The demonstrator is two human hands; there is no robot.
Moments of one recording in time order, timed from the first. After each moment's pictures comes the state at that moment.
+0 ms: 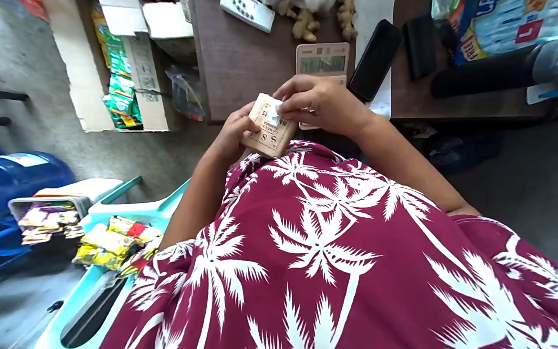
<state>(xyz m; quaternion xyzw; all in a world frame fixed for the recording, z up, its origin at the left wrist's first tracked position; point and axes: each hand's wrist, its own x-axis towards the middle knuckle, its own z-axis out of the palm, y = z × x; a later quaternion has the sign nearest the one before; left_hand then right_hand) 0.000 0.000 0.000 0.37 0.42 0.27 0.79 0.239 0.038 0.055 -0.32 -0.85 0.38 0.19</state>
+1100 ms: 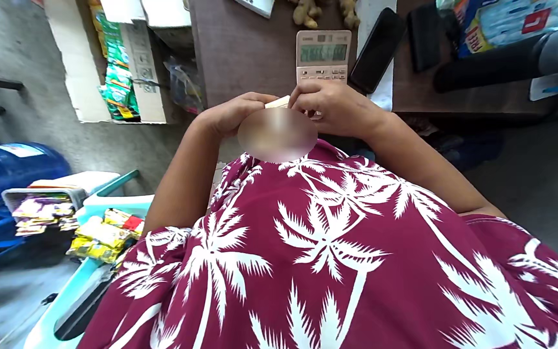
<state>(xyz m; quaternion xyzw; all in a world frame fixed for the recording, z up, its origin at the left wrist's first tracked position) 0.002 0.035 0.019 0.47 0.30 0.07 0.83 0.251 0.018 0.066 -0.29 -0.87 0.37 0.16</state>
